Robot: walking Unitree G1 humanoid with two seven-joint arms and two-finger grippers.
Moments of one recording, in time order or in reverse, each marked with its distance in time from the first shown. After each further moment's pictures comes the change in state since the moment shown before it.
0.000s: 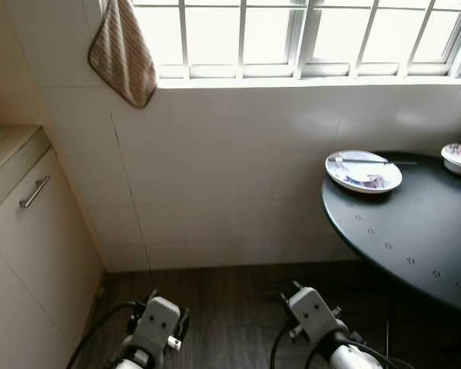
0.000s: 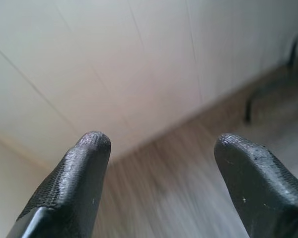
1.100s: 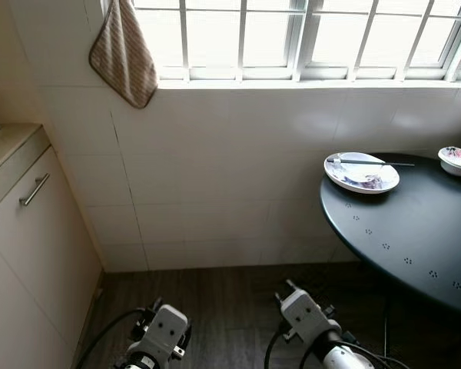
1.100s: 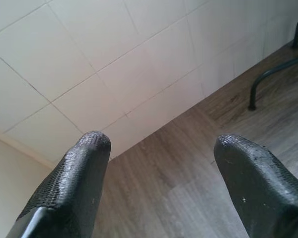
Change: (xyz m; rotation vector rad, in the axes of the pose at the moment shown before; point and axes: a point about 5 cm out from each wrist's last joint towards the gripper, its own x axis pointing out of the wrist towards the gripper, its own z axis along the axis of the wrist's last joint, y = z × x) left arm 0.015 -0.003 0.000 0.072 0.012 0.014; right arm 0.015 0.005 0.005 -0.097 -0.053 -0.039
